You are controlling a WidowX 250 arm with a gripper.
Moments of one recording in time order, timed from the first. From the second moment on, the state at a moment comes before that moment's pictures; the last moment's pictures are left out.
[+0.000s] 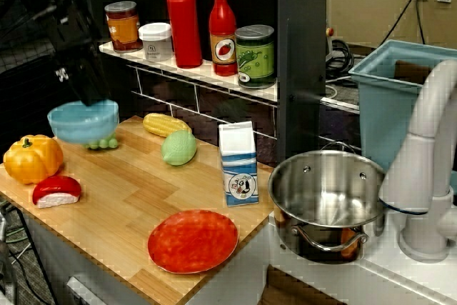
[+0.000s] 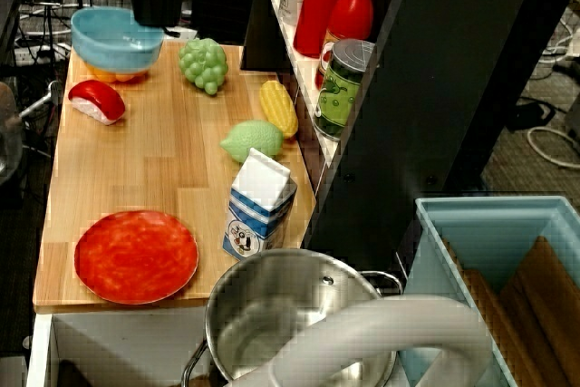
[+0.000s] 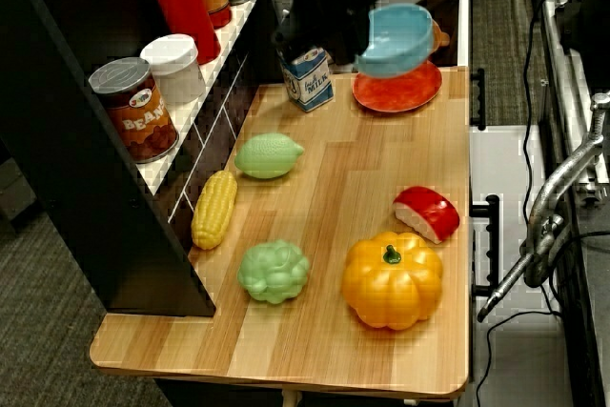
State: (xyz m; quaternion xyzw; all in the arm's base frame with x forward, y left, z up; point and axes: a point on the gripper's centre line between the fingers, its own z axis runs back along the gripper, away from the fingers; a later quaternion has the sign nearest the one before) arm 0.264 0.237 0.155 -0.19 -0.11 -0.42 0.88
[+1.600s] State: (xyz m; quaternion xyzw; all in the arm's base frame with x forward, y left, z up) arm 0.270 0.228 0.179 -0.20 -0.11 -0.43 0.87
